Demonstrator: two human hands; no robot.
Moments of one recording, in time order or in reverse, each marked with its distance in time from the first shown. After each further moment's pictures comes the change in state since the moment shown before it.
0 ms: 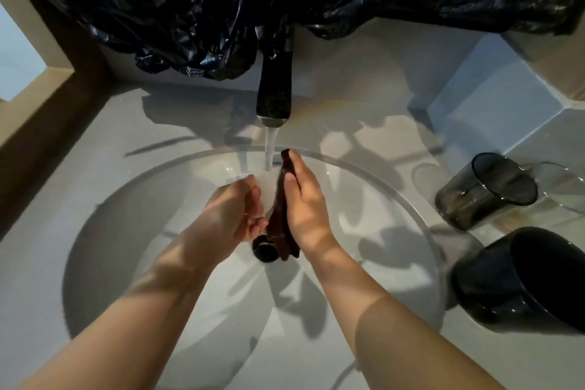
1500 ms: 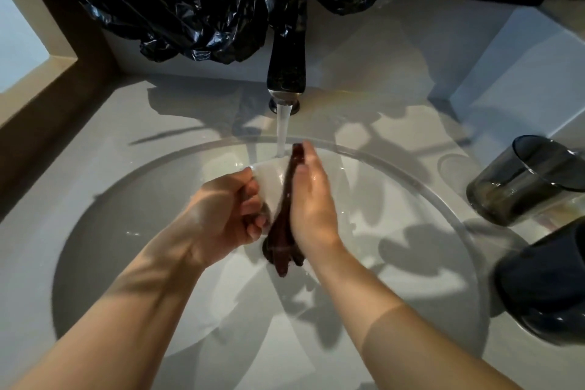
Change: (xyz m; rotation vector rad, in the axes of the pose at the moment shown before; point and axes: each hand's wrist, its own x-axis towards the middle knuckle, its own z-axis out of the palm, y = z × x) left_hand -0.003 -0.002 -0.023 -0.053 -0.211 0.036; right_hand -0.013 -0.009 0.015 0.133 0.023 -0.006
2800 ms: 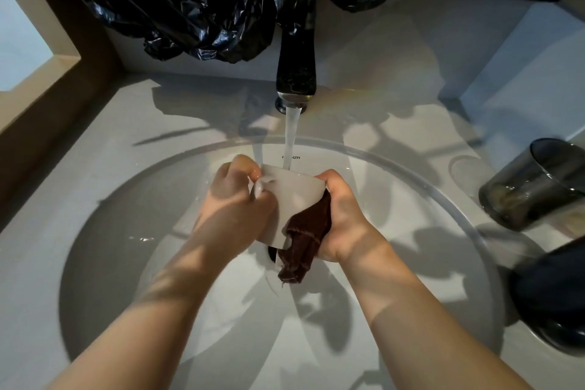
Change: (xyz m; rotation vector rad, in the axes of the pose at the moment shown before) left_hand 0.002 -0.006 0.002 0.977 0.400 0.497; right_hand 0.023 -0.001 -0.022 0.722 -0.267 0.878
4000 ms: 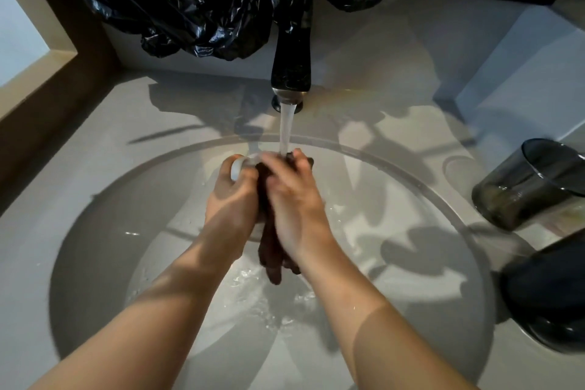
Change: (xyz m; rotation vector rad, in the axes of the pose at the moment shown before) left_hand 0.008 -0.003 0.024 -0.683 0.108 -0.273; right_hand -0.007 0.038 0.031 -0.785 0.140 -0.813
